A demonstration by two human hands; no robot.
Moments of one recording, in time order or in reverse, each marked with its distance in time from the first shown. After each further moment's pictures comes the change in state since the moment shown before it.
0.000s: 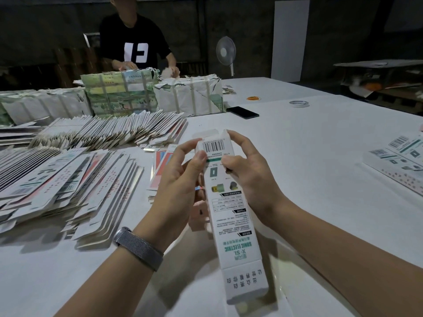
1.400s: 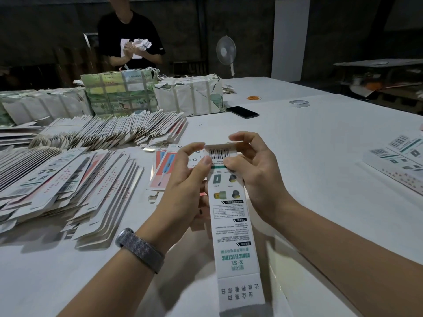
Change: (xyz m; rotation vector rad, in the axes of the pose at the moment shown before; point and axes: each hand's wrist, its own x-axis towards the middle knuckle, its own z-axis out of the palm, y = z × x) left_hand -0.008 0.003 0.006 0.063 -0.079 -0.070; right_hand 0.005 0.005 -0.003 0.011 0.153 -0.152
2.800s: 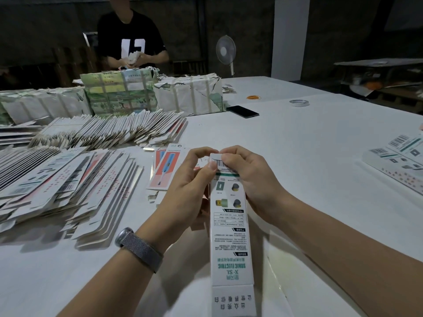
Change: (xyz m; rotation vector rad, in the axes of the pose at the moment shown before) left_hand 0.001 -0.002 -0.003 0.152 -0.067 -0.018; right_hand 0.004 0.001 -0.001 -0.057 -0.091 0.270
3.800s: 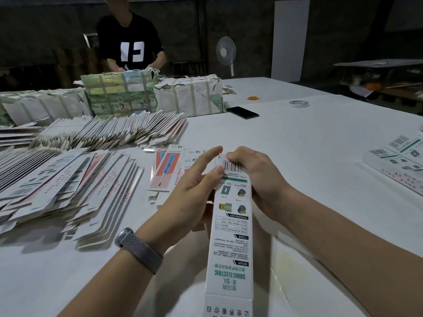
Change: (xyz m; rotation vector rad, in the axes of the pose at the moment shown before) left_hand 0.003 -0.008 -0.002 -0.040 -0.121 -0.047; right_hand 0.000 -0.010 -0.006 -0.043 0.048 0.113
